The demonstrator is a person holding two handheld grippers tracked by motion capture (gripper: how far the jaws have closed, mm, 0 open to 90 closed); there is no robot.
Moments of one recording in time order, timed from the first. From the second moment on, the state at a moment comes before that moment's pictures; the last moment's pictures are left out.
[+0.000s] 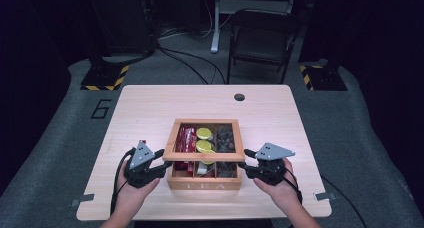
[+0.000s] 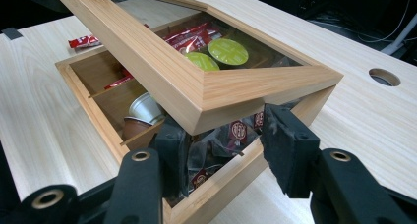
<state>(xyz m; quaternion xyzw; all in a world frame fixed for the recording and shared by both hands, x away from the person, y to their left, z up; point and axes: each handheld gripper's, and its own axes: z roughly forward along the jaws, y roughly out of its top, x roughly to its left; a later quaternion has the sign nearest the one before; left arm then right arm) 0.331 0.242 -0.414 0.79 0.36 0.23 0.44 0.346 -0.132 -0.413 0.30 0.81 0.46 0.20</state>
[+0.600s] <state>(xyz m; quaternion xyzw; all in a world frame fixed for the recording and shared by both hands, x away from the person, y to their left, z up) 0.323 0.243 -0.434 0.80 0.36 0.21 0.43 0.336 -0.132 -0.432 0.31 0.82 0.45 0.18</state>
